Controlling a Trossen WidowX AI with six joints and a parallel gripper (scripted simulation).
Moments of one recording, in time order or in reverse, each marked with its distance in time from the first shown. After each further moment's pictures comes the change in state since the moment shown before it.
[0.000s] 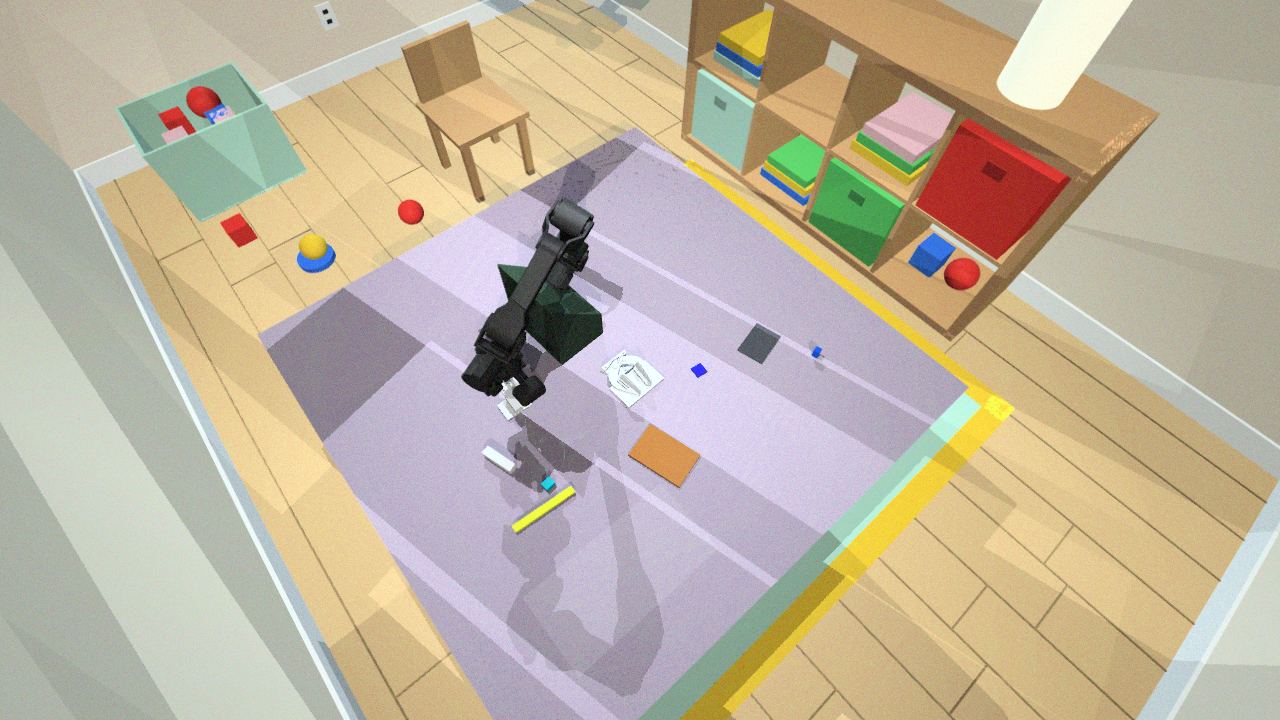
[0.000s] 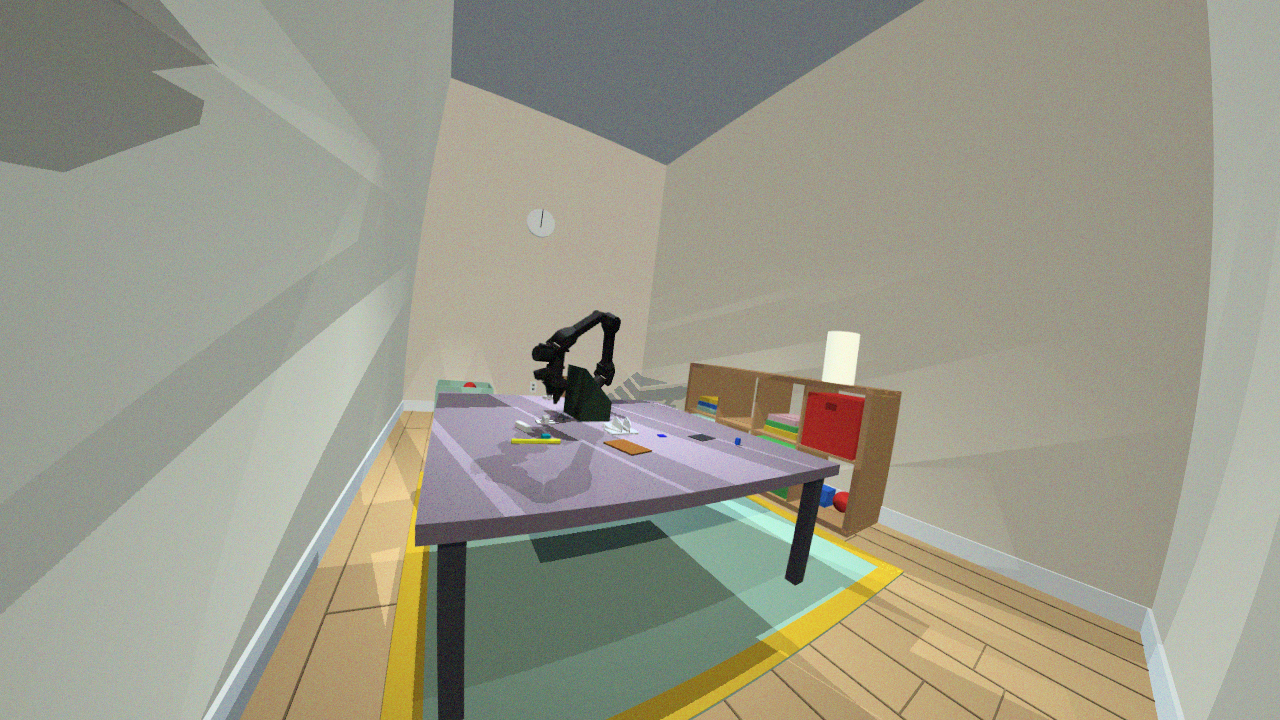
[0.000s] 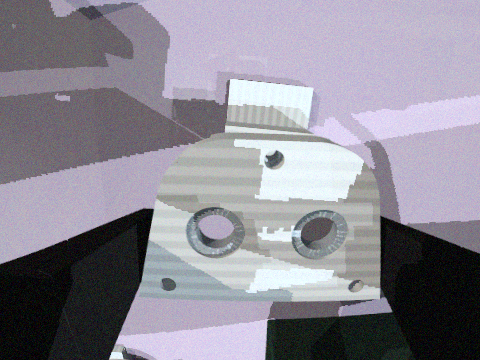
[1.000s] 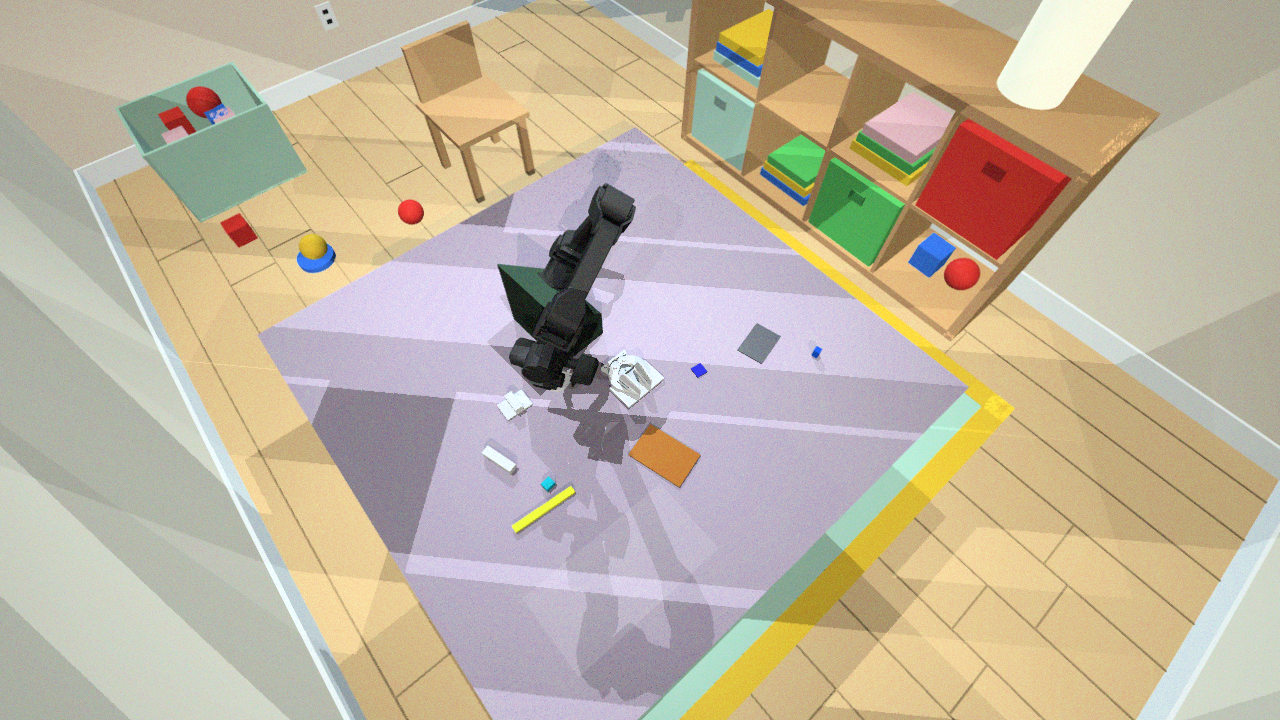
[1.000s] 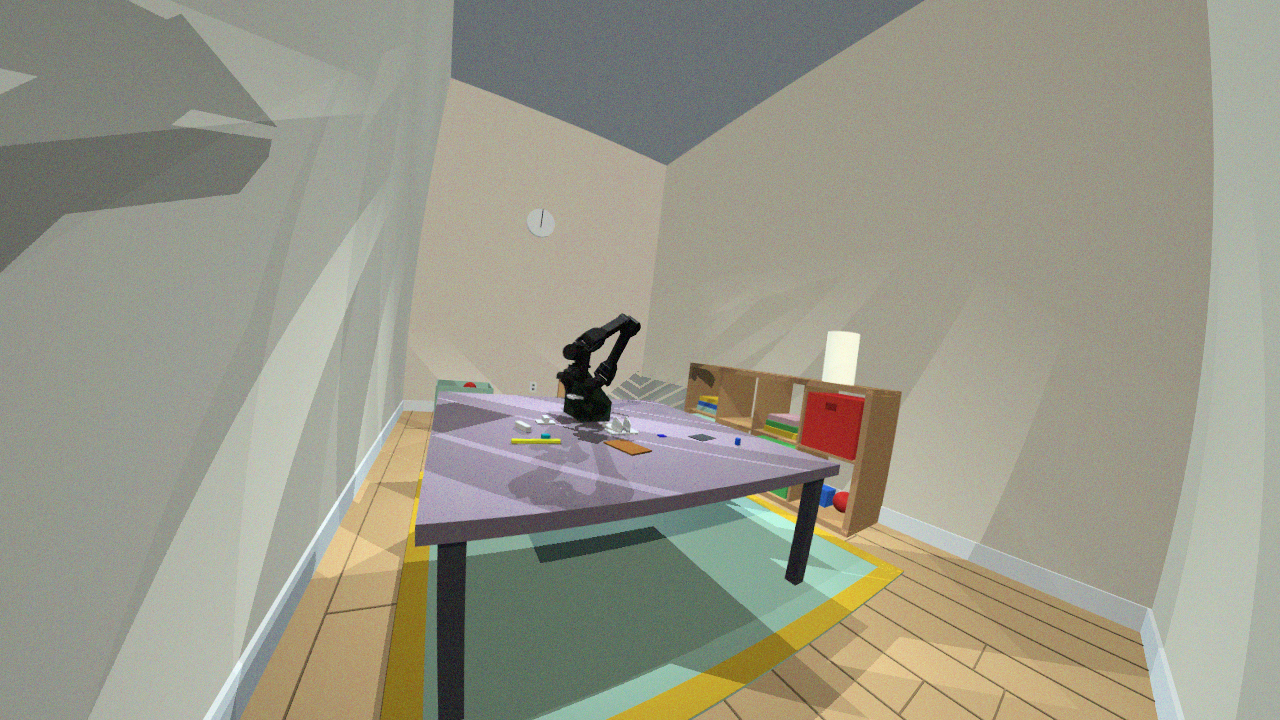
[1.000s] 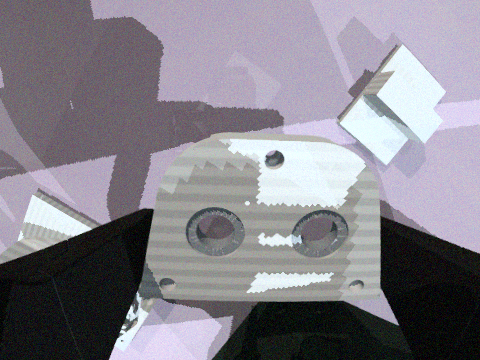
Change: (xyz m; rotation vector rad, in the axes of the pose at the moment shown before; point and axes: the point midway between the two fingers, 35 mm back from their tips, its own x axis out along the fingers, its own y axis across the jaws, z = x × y) arm -0.017 0.058 -0.079 -0.551 -0.036 -0.002
